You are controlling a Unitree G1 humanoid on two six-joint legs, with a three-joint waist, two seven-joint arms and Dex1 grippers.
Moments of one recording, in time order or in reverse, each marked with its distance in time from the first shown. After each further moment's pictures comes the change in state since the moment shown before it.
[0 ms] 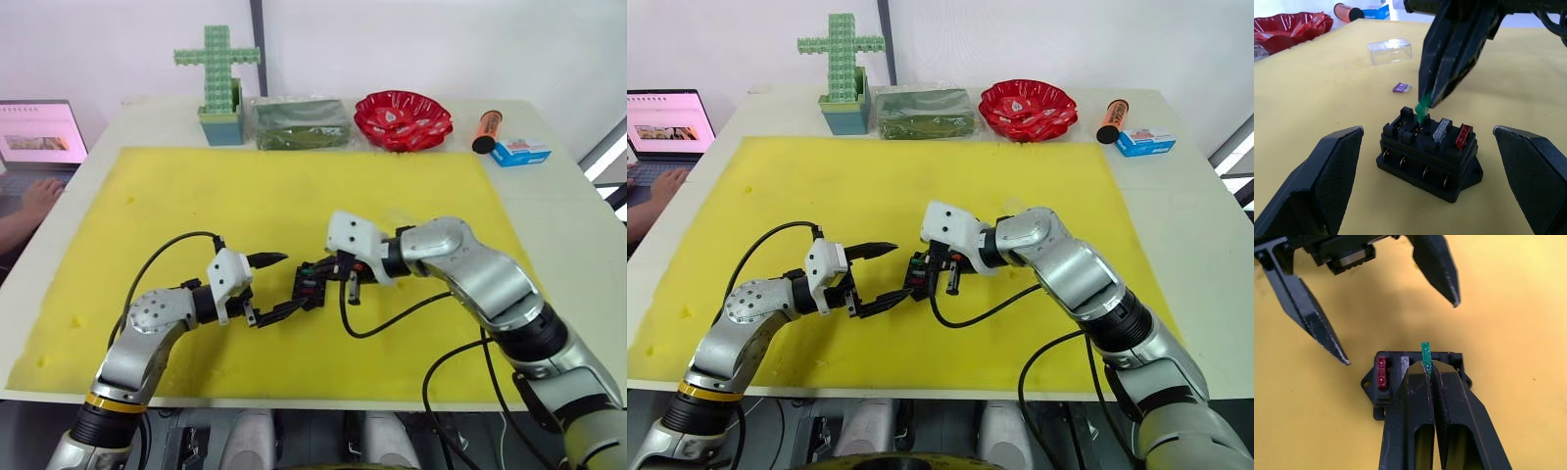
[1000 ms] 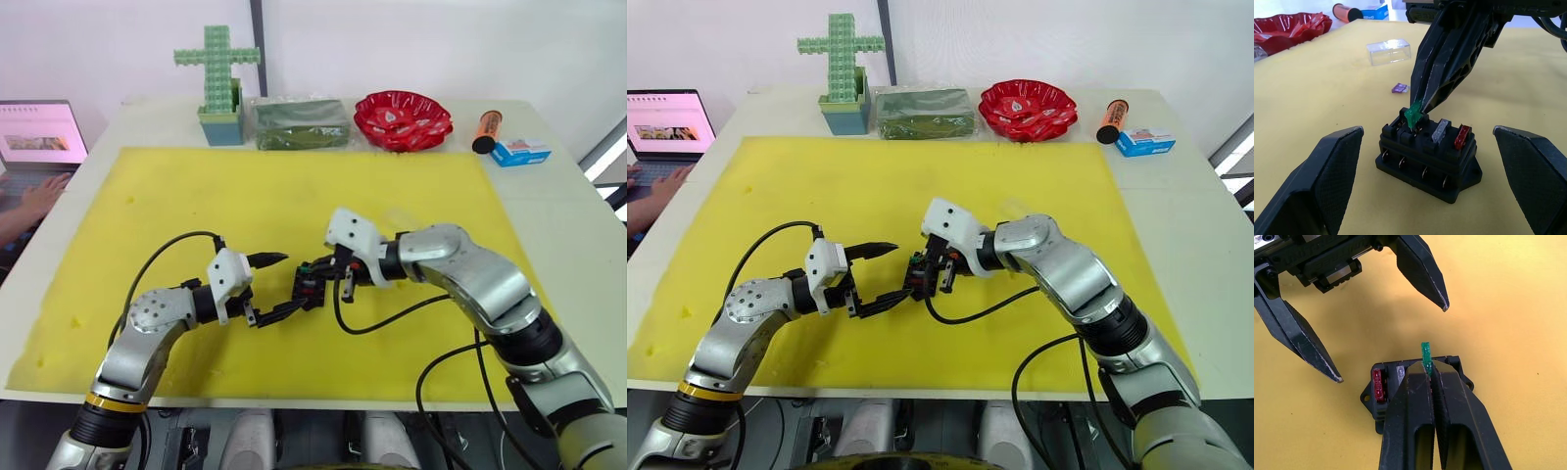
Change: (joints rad) left arm -0.001 0.001 0.000 0.000 0.000 0.000 -0.006; right arm 0.029 0.033 -0.018 -0.007 0.069 0.045 -0.099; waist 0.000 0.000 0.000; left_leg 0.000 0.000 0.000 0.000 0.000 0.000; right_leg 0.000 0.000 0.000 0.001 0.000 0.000
